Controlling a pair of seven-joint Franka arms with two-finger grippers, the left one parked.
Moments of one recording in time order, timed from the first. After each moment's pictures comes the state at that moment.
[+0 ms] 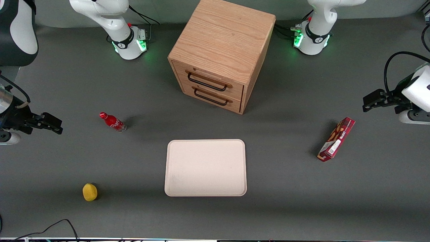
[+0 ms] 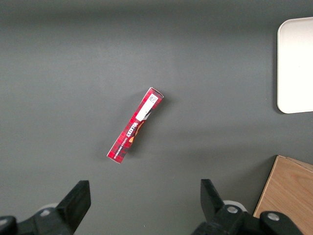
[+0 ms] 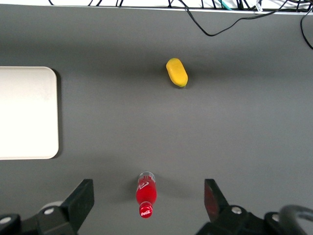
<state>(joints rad) -0.06 0.19 0.09 -1.45 -0.10 1.73 0.06</state>
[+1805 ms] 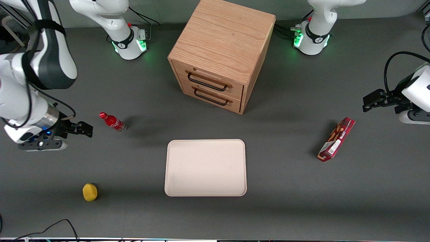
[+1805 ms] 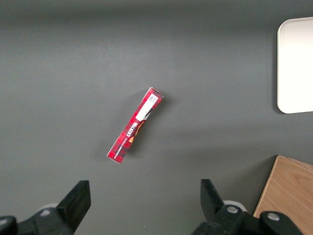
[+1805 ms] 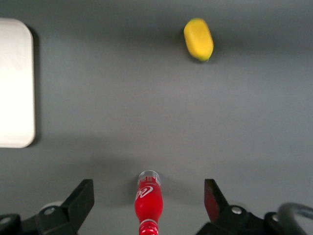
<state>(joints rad) -0.07 0.14 0.10 -1.87 -0.09 2.04 0.03</state>
